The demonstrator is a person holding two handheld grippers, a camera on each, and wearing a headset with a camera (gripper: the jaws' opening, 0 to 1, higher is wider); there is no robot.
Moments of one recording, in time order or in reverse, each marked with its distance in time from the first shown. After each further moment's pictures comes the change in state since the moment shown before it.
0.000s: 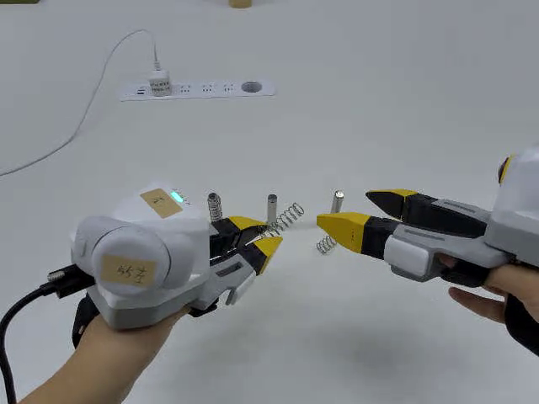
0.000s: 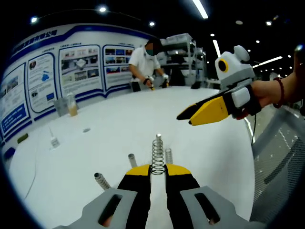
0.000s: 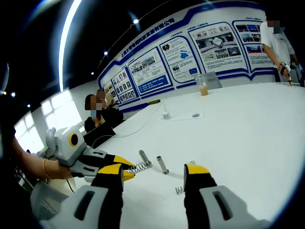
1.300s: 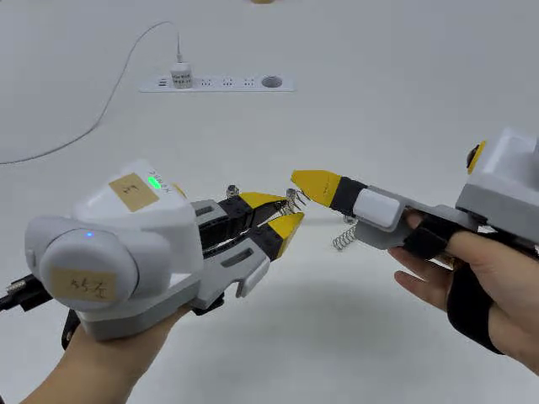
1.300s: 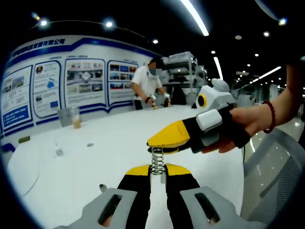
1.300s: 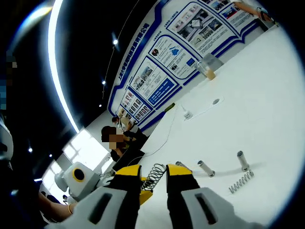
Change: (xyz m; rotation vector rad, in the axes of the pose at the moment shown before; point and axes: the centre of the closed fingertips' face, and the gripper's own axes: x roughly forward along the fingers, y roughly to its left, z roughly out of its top) left arm -0.028 -0.006 0.037 -0.061 -0.158 0.010; right arm 0.035 0.049 0.018 0.395 -0.091 0.197
